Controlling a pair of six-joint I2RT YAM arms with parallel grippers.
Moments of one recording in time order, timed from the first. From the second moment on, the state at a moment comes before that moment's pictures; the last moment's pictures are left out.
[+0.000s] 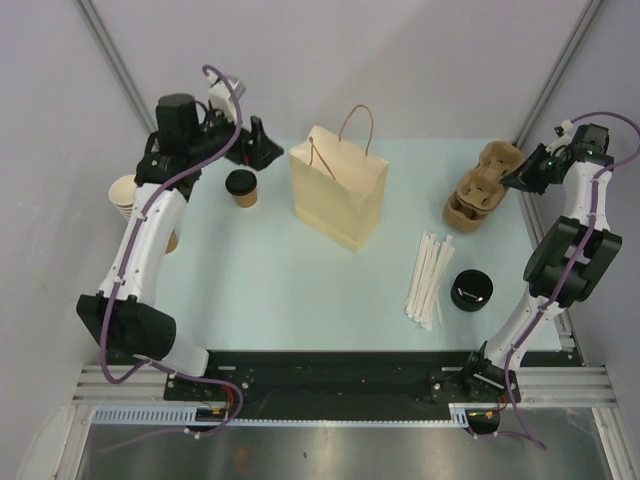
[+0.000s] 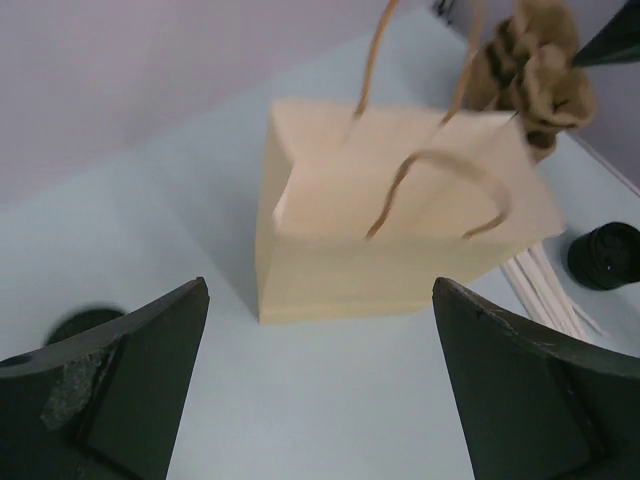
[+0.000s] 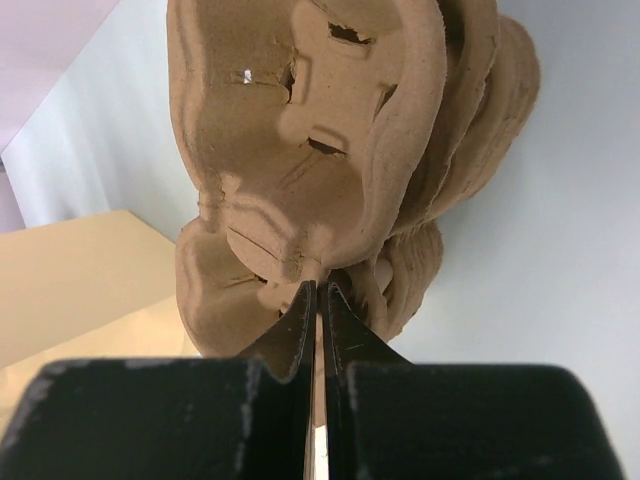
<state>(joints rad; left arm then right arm) -0.11 1.49 1.60 -0.50 0.61 -0.01 -0.46 1.97 1.83 -0.79 -0.60 0.24</state>
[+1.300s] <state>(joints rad) -0.61 1.65 2.22 -0.71 0.46 0.24 0.17 1.35 1.72 -0.85 -0.58 -0.27</state>
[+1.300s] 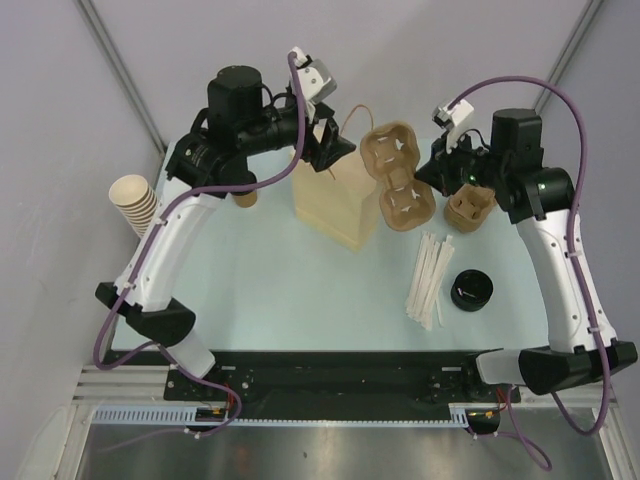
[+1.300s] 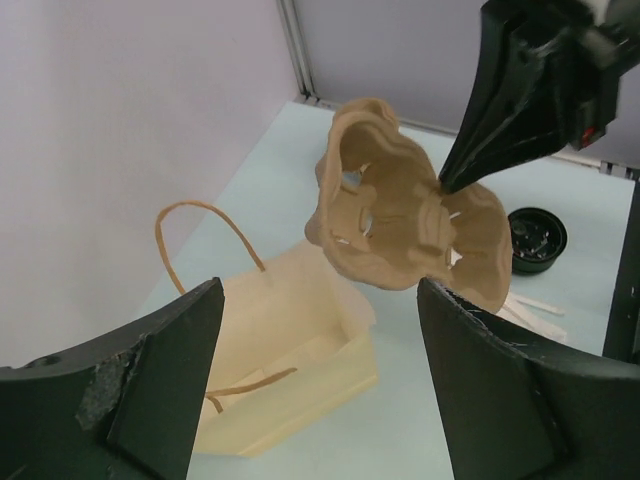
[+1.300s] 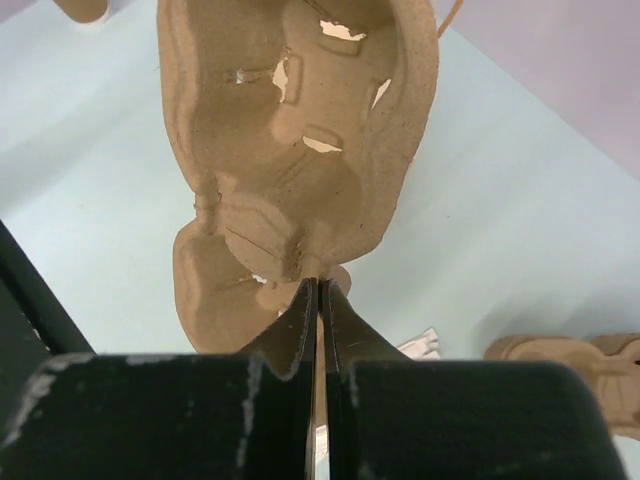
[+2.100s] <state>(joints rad) -0.66 1.71 2.20 -0.85 0.46 0.28 0.39 1.28 1.72 -0.97 -0.39 -0.50</state>
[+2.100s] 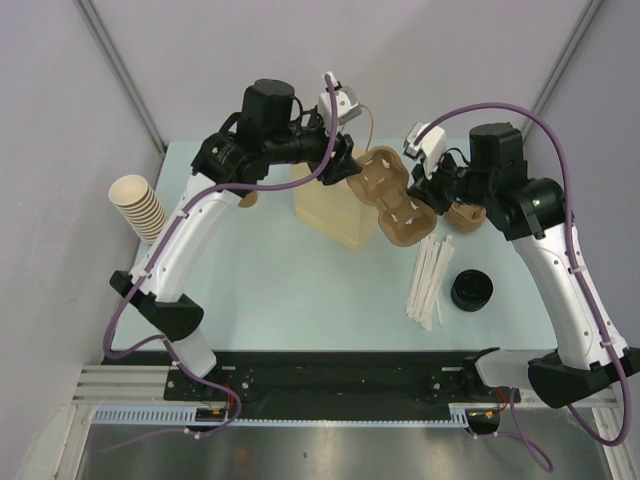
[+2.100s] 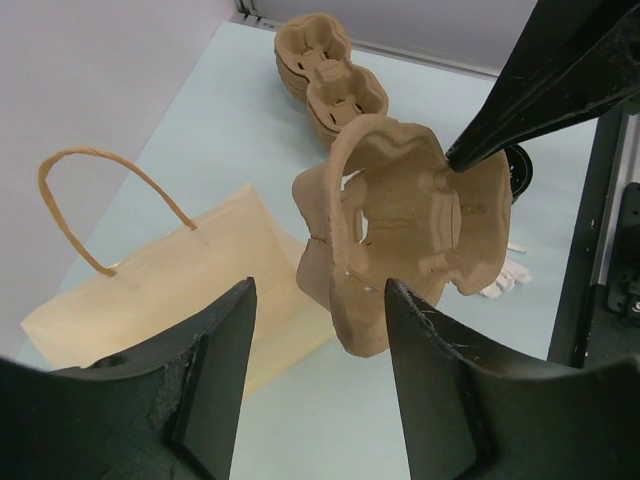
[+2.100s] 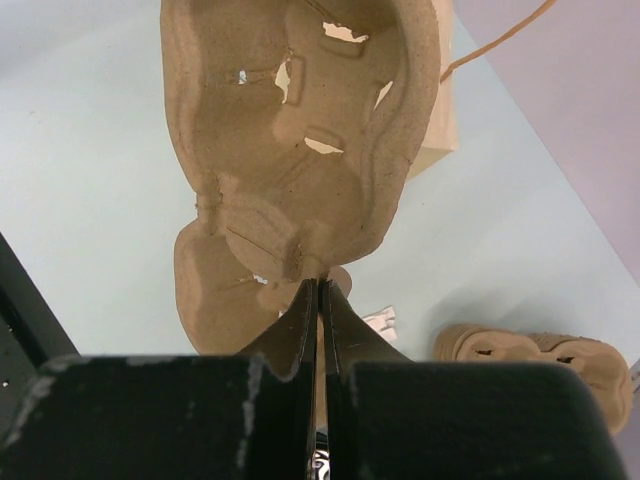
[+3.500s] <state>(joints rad) -0.39 1.41 1.80 -0.64 0.82 -0.02 0.05 1.58 2.16 -0.92 -0.69 -0.19</state>
